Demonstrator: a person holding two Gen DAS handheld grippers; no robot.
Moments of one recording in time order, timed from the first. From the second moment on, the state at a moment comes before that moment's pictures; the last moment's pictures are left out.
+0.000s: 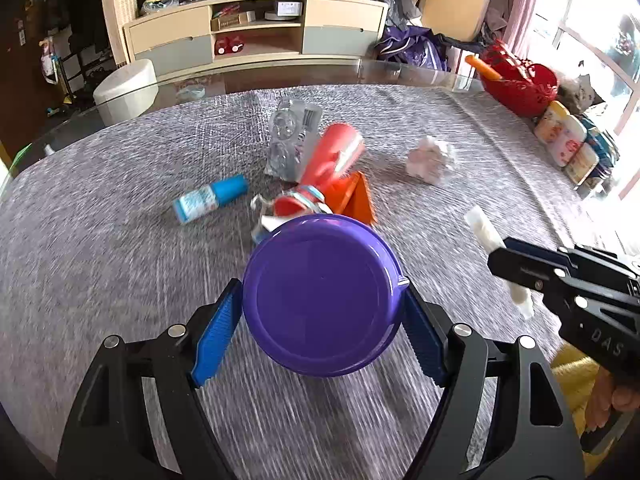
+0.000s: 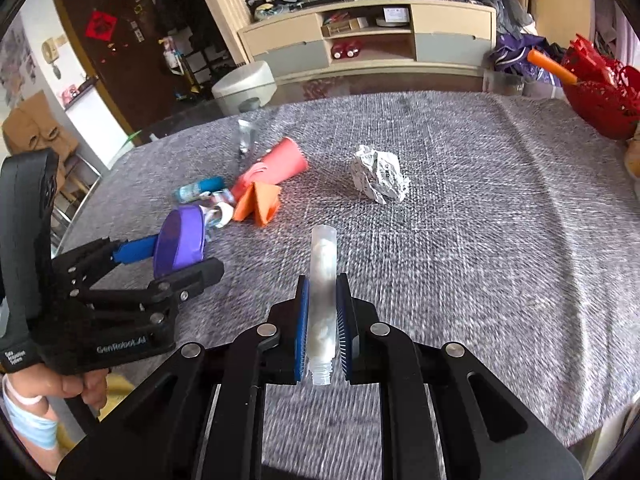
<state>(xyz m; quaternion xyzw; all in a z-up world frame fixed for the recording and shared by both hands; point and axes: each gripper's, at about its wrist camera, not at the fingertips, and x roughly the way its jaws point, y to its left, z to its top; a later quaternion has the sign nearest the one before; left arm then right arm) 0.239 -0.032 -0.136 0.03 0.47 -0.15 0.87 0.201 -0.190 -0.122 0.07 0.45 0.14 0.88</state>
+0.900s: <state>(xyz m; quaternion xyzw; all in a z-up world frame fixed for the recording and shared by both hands) 0.041 -0.034 -0.164 -0.01 0.50 -0.17 0.85 0.058 -0.183 -0.155 0.07 0.49 0.15 0.86</state>
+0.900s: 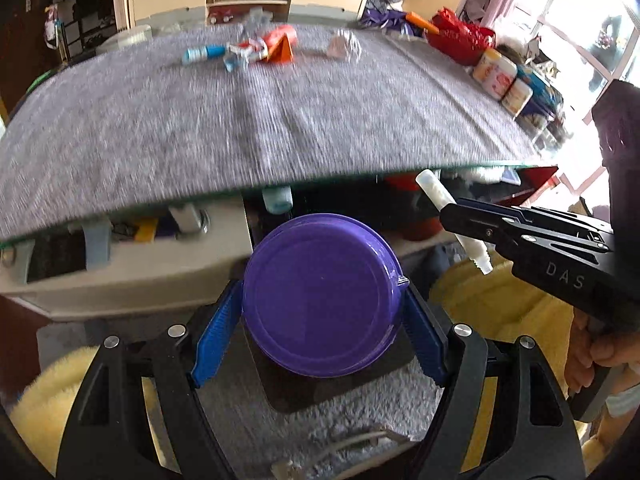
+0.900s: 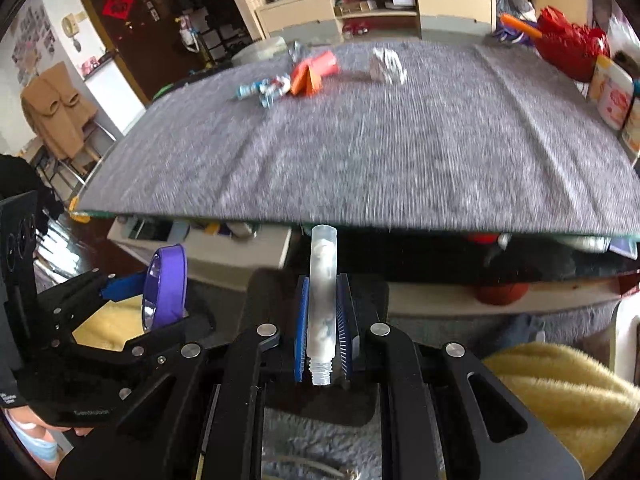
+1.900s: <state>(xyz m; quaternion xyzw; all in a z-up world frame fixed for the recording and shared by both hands) 0.032 -0.038 -0.262 -0.03 0.59 -0.16 0.79 0.055 -0.179 -0.243 0.11 0.57 0.13 0.80</state>
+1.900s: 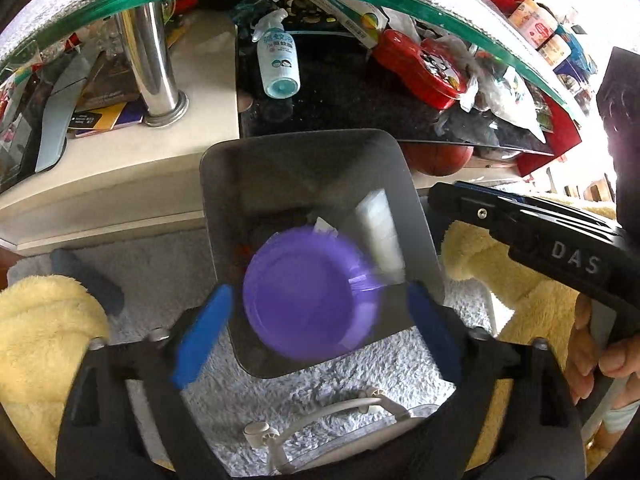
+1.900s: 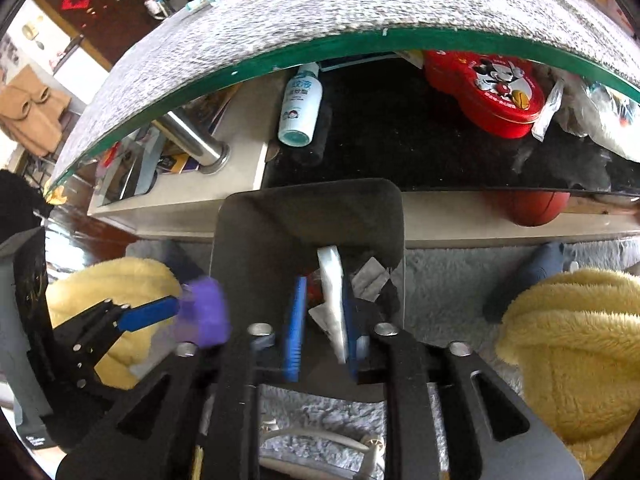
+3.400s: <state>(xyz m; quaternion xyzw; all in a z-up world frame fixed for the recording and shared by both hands) 0.210 0.008 -0.126 -0.03 0.46 -0.12 0.88 0.228 -0.219 -0.128 0.09 0.44 0.08 0.89</state>
